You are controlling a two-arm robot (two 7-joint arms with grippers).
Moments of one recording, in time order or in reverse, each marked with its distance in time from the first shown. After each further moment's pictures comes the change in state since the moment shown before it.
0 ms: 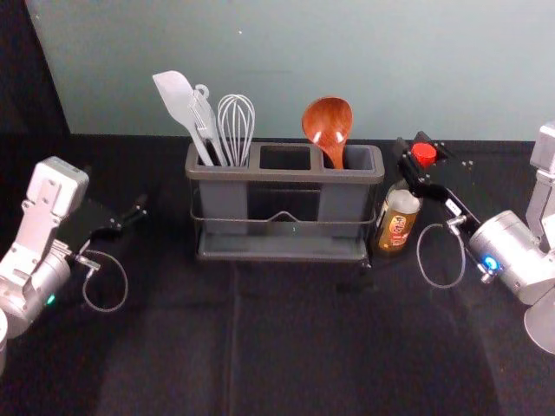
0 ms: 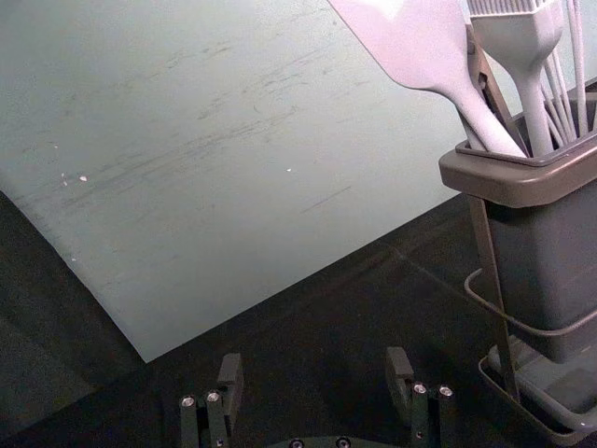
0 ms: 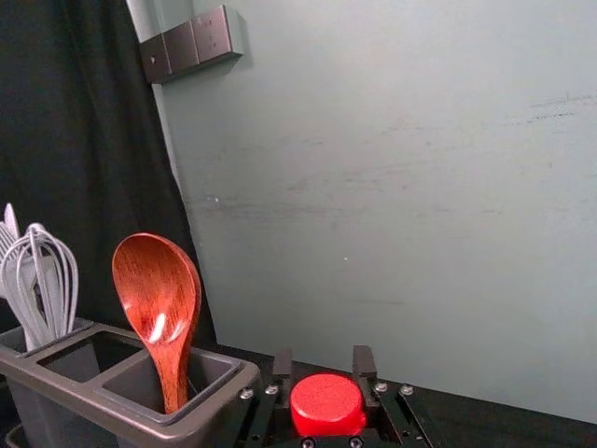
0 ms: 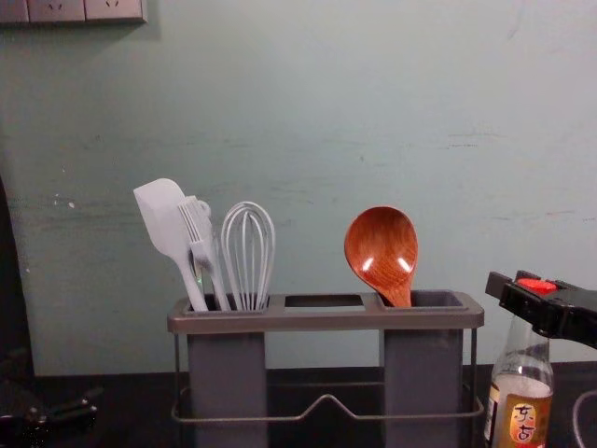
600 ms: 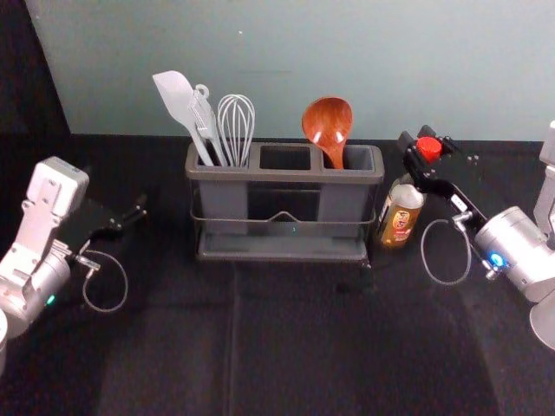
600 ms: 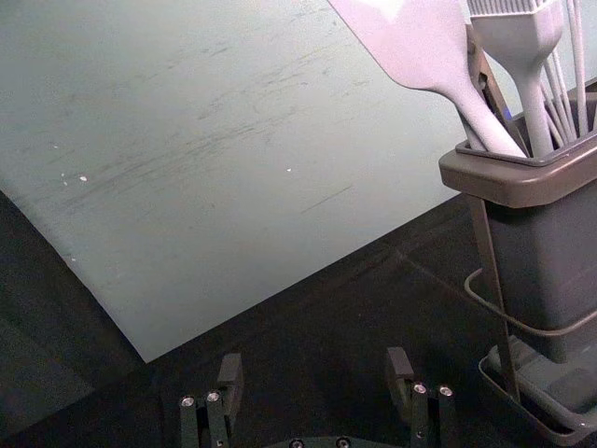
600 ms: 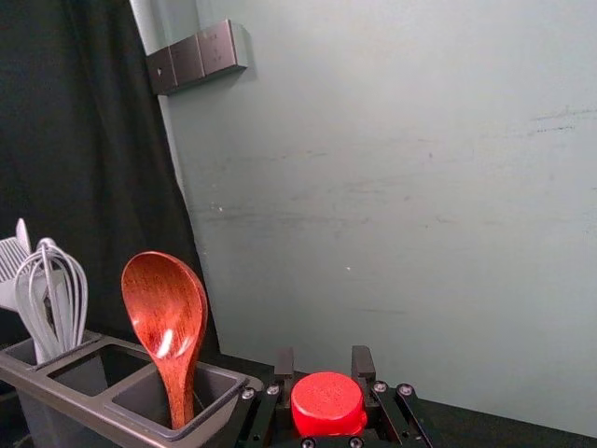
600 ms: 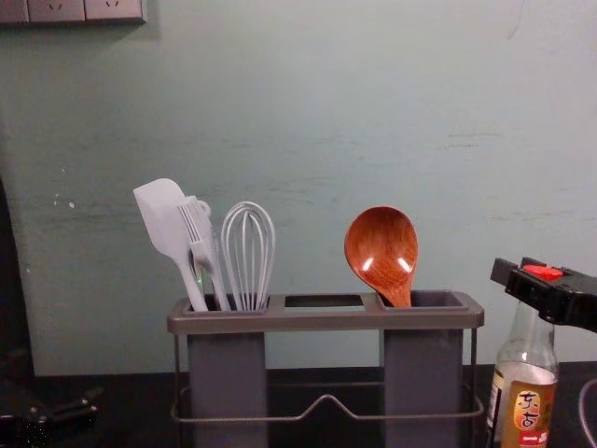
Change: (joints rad) left arm 0.000 0.000 0.000 0.000 0.000 0.000 0.000; right arm -0.009 0.019 0.000 -0.033 0.022 0.004 0.001
